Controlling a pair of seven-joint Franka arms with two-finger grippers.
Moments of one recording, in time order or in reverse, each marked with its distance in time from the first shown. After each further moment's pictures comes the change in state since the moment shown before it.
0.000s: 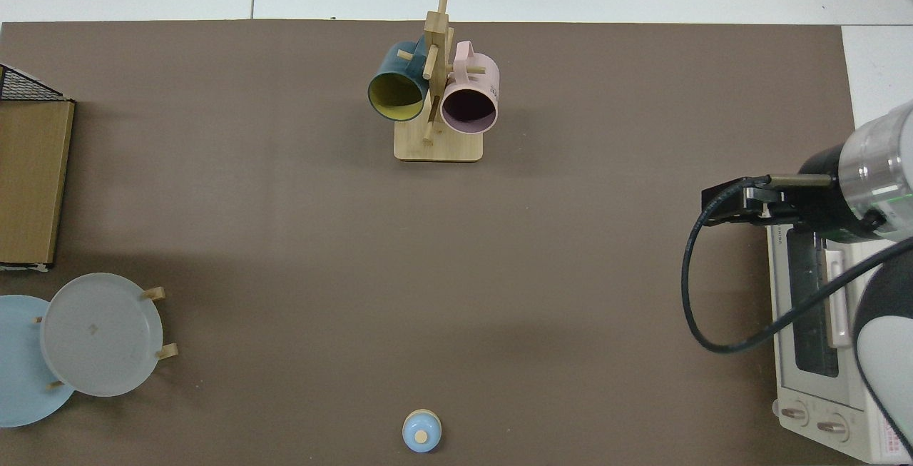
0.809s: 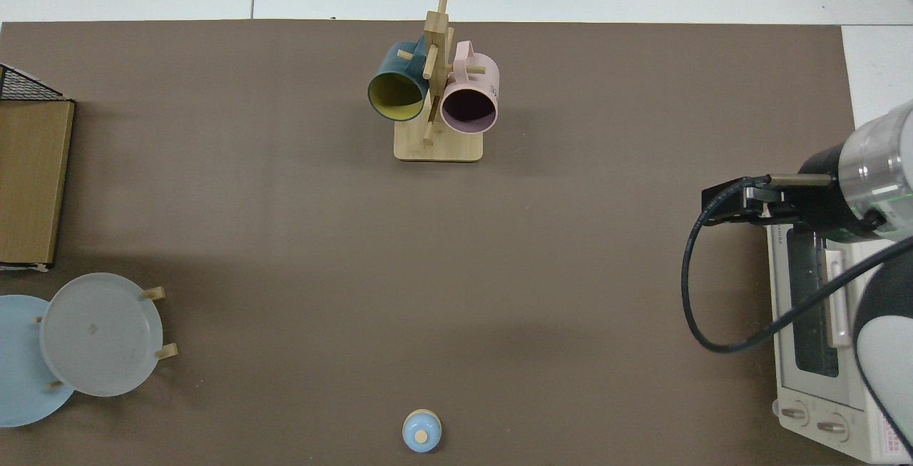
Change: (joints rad) left arm -0.001 -0.007 0.007 0.004 -0.005 0.000 0.000; right arm 0.000 0.000 0.000 0.000 0.000 0.000 0.000
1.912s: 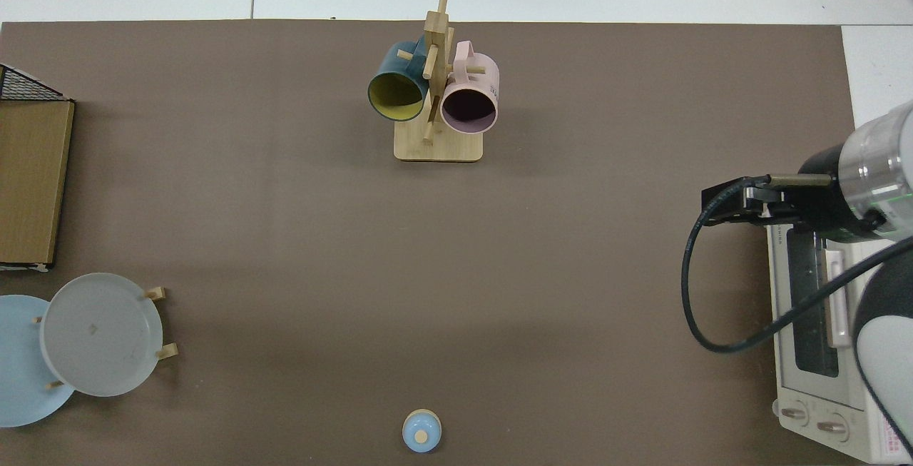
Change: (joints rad) left arm -0.280 -0.219 0.148 0.130 -0.371 -0.211 -0.123; right arm 0.000 0.000 0.000 0.000 0.000 0.000 0.000
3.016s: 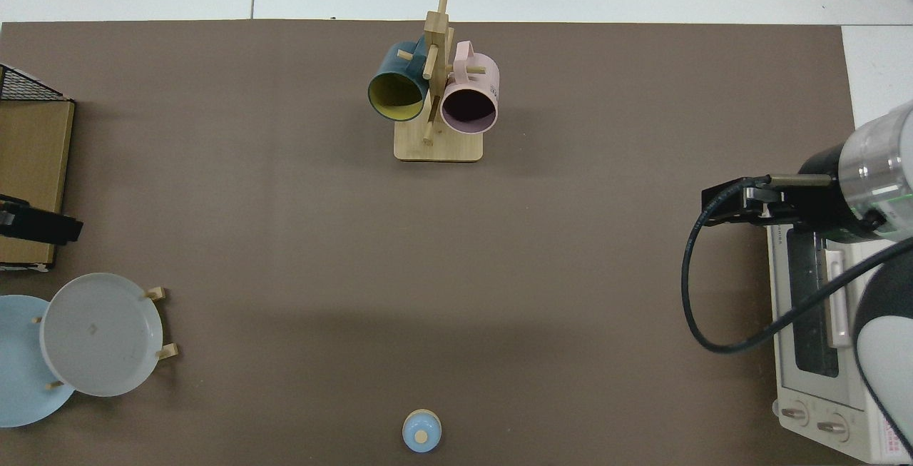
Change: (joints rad) left arm -0.169 -0.043 -0.008 -0.001 -0.450 -0.287 -1.039; right arm 0.000 0.000 0.000 0.000 0.000 0.000 0.000
